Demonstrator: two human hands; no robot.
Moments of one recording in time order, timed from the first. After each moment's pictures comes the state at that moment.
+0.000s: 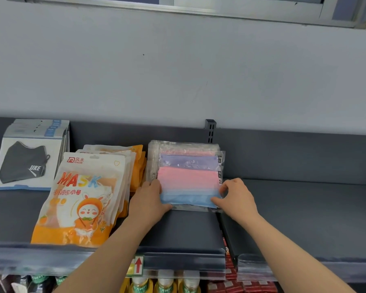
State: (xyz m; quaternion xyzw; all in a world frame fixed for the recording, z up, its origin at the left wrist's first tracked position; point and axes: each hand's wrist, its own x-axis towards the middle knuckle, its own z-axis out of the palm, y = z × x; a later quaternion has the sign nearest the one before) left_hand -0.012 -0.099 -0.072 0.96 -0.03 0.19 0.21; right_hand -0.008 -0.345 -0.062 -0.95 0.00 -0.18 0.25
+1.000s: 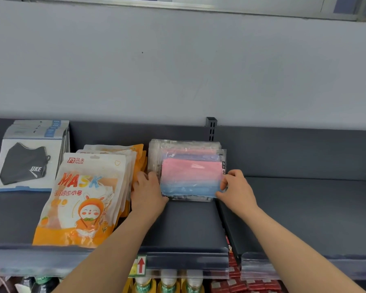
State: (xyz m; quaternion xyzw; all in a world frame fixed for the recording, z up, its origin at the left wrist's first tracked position) left_hand 0.001 -0.105 -0.069 0.95 0.05 0.24 0.17; right_hand 0.008 -0.346 -0.062 -0.95 -0.02 -0.20 0.24
